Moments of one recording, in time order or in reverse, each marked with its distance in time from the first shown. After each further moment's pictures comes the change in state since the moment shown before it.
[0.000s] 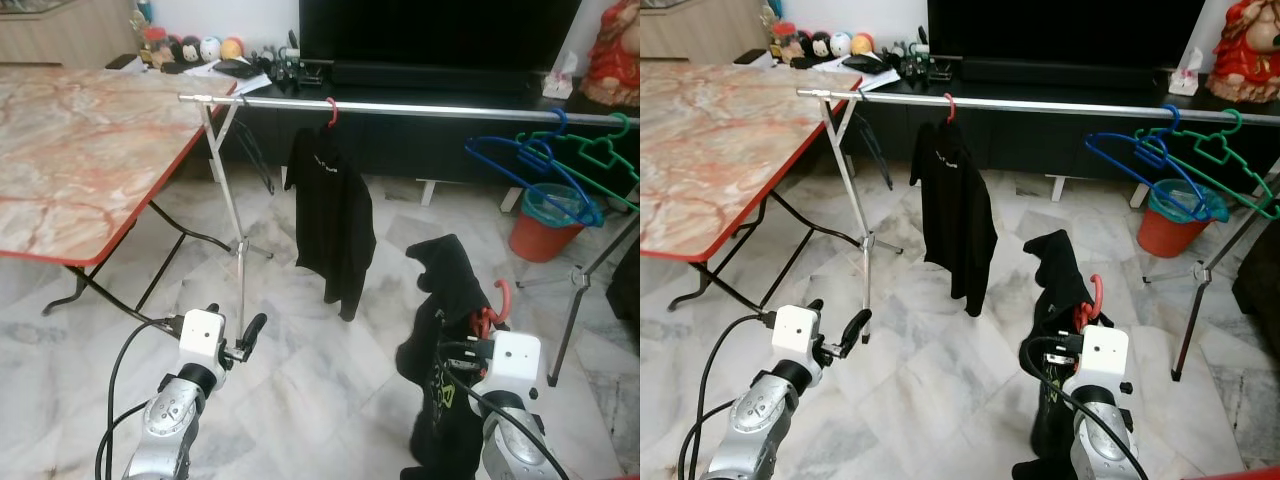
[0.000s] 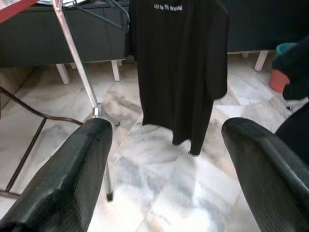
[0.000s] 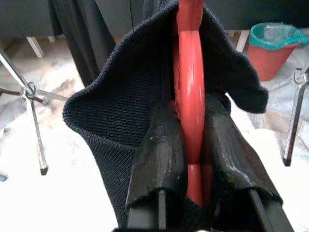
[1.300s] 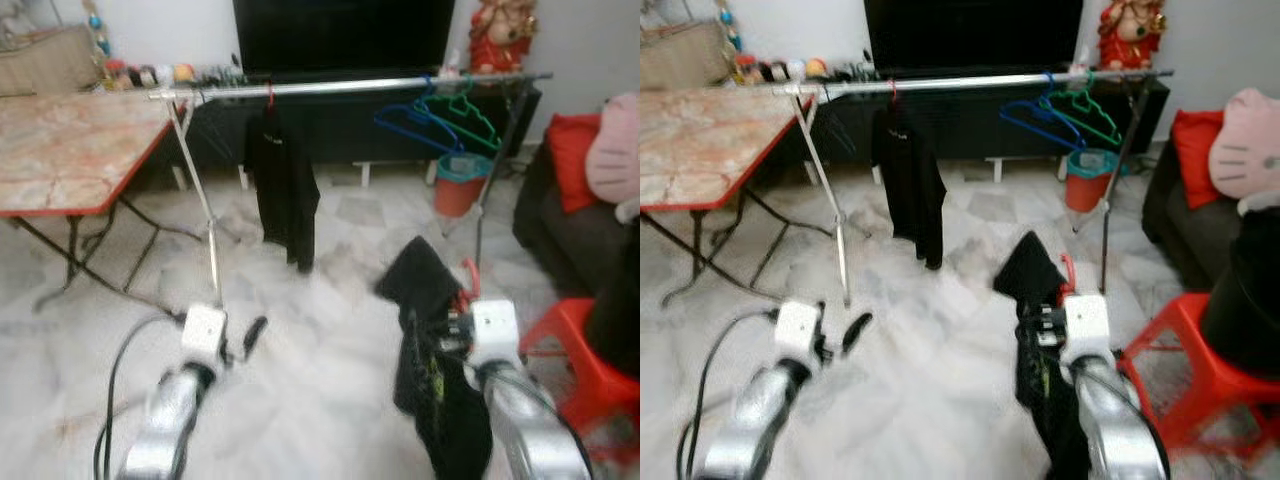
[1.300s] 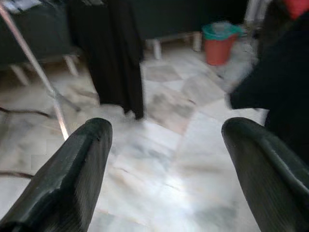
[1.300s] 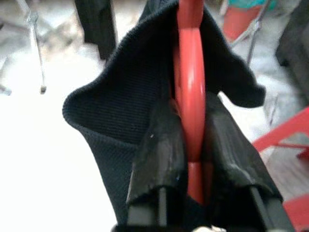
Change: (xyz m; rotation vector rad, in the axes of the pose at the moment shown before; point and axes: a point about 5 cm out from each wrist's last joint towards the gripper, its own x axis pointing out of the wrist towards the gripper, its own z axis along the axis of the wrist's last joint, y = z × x) left arm 0.004 -0.004 0.003 0.013 0.064 -0.064; right arm 0.025 0.007 0.018 -0.171 0.150 0.190
